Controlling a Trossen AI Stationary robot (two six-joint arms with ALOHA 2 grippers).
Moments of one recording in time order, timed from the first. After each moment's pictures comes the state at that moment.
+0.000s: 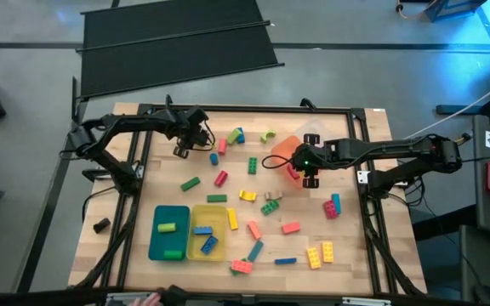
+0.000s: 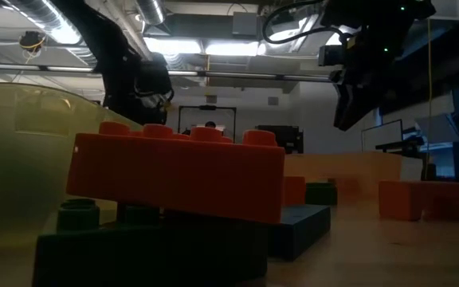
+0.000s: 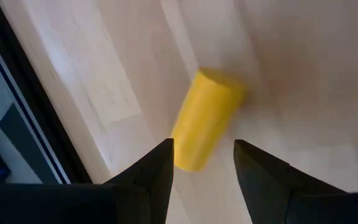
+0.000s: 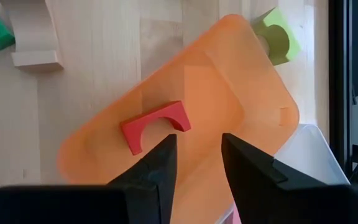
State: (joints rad) left arm 0.64 1.54 0.85 -0.55 -0.22 1.08; right arm -0.08 1.29 0.92 -0.76 0.29 -0.19
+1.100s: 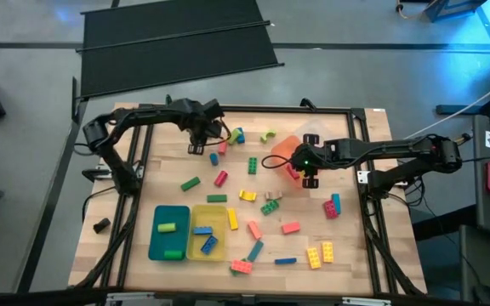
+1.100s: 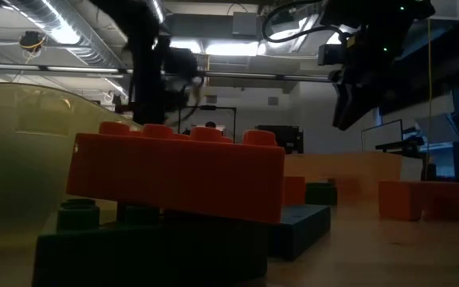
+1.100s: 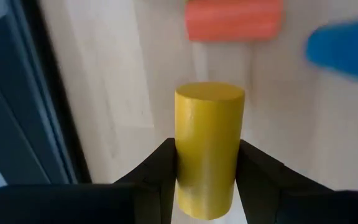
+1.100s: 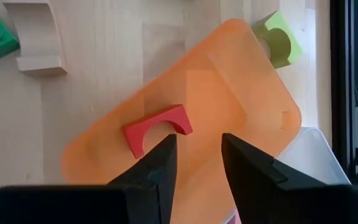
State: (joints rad) left arm 0.51 1.66 1.23 -0.93 -0.22 0.65; right arm -0.08 1.29 0.92 -0.75 0.28 -0.19
